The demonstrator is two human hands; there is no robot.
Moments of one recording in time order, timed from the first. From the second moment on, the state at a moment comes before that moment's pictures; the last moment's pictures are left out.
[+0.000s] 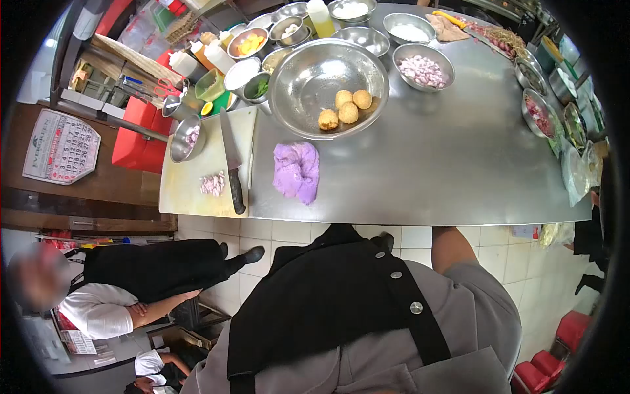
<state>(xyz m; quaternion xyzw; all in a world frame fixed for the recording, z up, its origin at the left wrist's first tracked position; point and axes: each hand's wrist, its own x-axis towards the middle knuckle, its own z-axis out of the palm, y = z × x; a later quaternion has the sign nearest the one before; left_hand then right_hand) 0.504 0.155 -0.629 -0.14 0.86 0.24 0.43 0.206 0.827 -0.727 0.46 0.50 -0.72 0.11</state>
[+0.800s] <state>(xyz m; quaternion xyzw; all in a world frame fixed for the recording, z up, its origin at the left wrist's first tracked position) 0.387 0.239 -0.513 -0.09 0.86 0.28 0.42 0.219 0.866 -0.693 0.39 0.57 -0.72 0.11</state>
